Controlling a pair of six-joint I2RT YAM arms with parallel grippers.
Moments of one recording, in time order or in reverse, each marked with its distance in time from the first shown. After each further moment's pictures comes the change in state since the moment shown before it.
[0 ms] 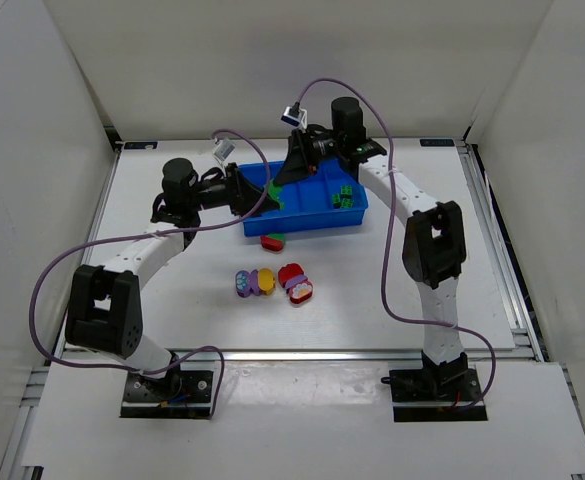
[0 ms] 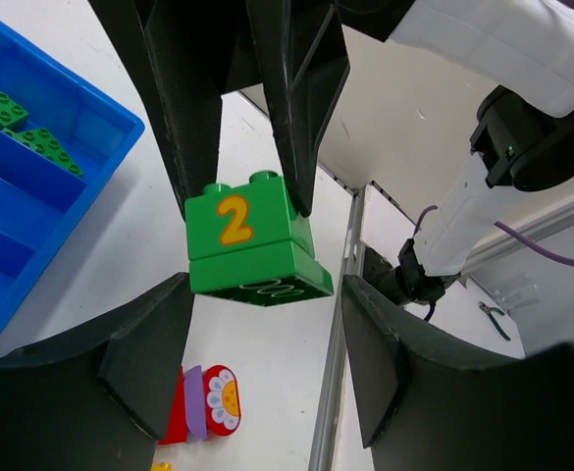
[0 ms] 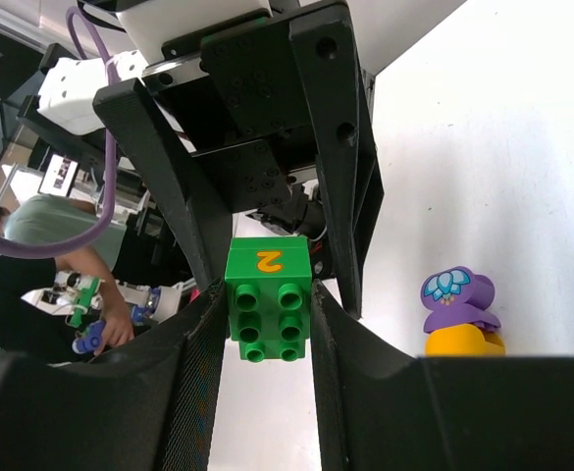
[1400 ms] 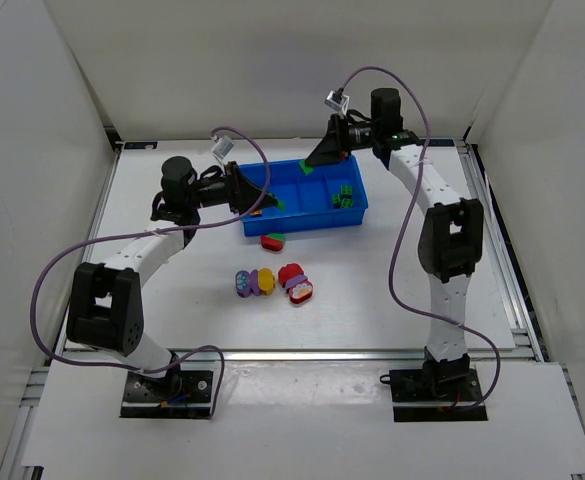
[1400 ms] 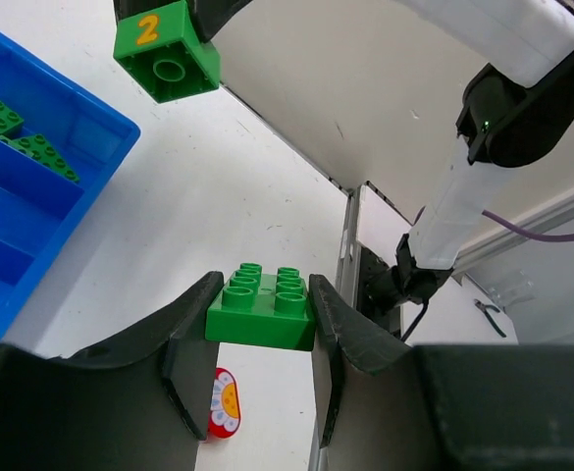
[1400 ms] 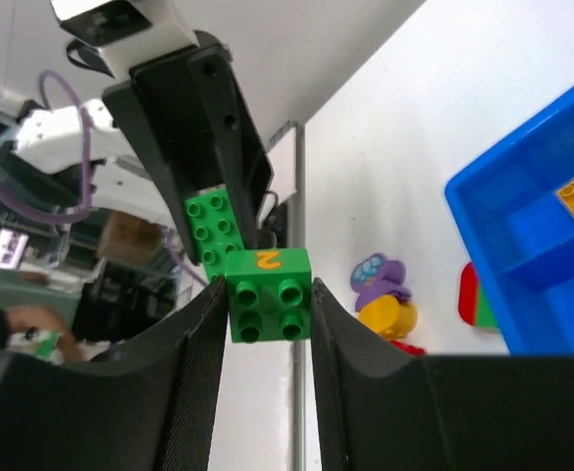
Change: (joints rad) left arm 0.010 0.016 0.015 0.029 0.023 -0.026; right arm -0.176 0.000 0.015 -0.064 0.034 -0.084
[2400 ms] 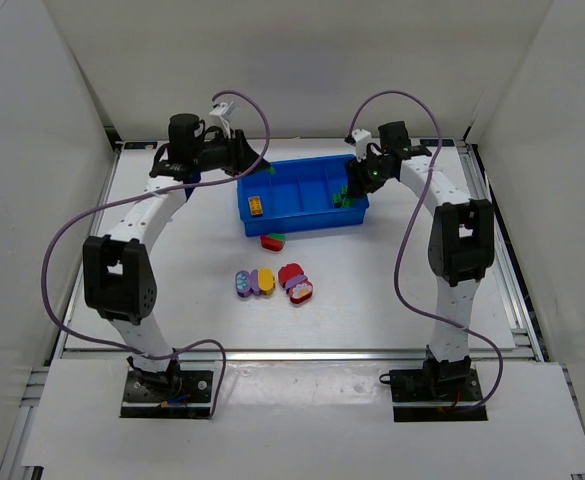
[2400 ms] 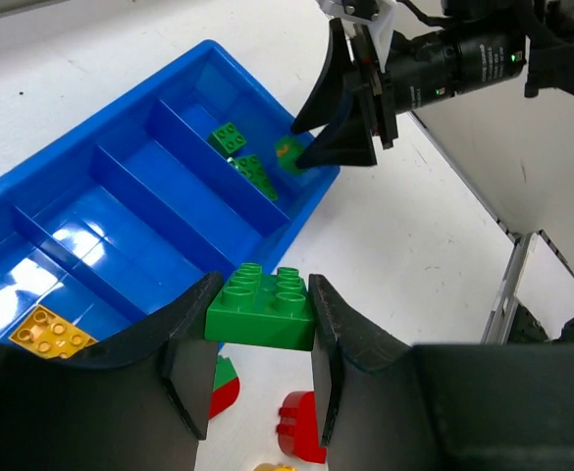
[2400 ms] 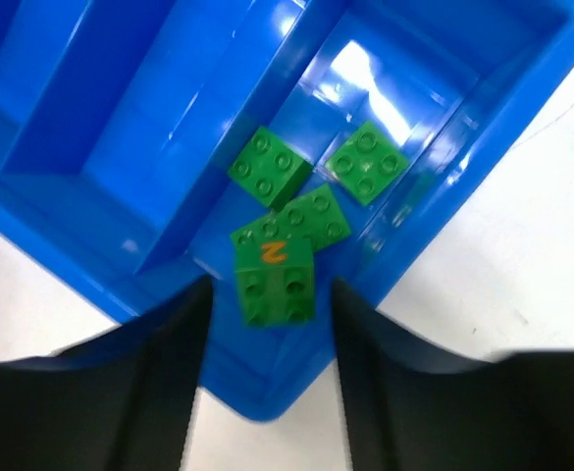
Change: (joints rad) left arm 0.027 0.209 0.477 -0.628 -0.299 0.405; right arm -0.071 -0.067 -0.200 -0.565 0.970 -1.030
